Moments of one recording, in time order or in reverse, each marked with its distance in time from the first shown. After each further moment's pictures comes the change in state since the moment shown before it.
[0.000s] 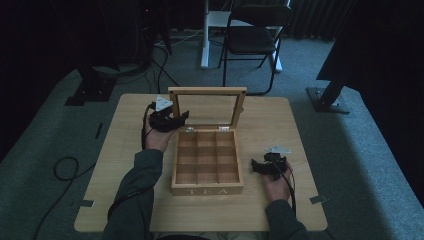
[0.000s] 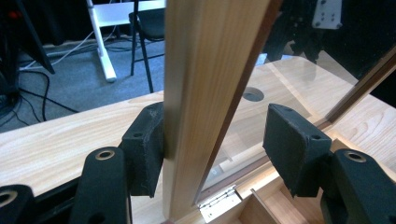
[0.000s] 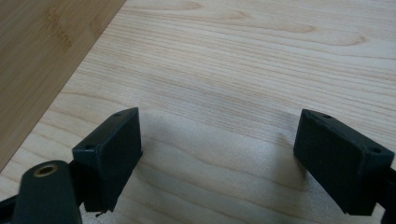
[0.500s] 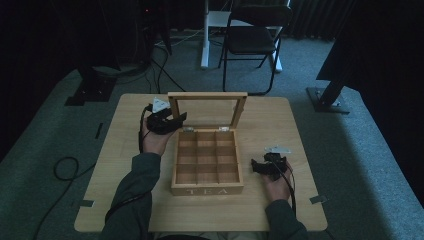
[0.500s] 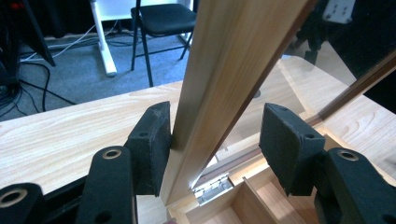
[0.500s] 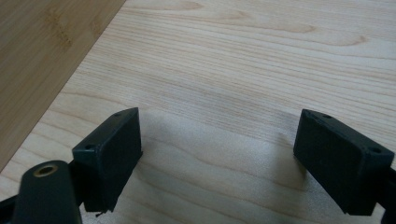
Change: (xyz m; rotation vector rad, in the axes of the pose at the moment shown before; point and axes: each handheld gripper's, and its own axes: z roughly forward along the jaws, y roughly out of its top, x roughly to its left) left arm -0.003 0.000 -0.016 0.015 0.001 -0.017; right arm 0.000 0.000 0.000 0.000 0.000 0.001
